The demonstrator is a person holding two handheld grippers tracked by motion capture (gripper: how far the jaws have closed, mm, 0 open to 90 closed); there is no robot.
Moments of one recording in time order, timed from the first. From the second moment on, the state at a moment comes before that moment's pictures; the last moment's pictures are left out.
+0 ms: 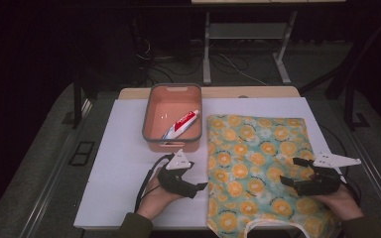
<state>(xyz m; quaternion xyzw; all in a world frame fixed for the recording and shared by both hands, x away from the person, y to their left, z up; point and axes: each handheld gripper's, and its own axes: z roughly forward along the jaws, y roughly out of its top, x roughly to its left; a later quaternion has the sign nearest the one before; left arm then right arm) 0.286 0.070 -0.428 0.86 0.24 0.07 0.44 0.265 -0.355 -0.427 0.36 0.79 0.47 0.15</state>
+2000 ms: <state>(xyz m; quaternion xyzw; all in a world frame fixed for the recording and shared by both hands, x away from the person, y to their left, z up) 0.311 0.060 -0.420 0.85 0.29 0.09 0.43 0.265 -0.356 -0.427 0.36 0.79 0.47 0.15</state>
